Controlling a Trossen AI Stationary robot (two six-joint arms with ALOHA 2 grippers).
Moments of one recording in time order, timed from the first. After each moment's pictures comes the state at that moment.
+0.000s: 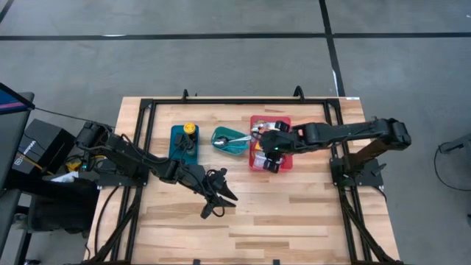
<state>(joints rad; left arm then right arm) -0.32 1.51 0.83 0.40 0.07 -0.32 0.05 1.48 1.29 -0.84 0.32 0.21</state>
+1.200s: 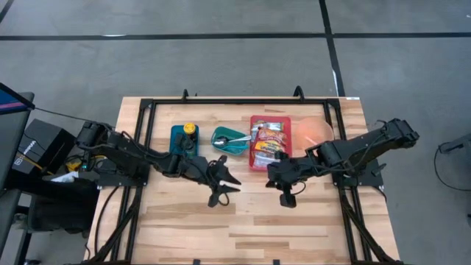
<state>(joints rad) -0.24 1.51 0.82 0.39 -0.03 -0.19 0.35 1.40 1.29 -0.77 0.10 0.32</state>
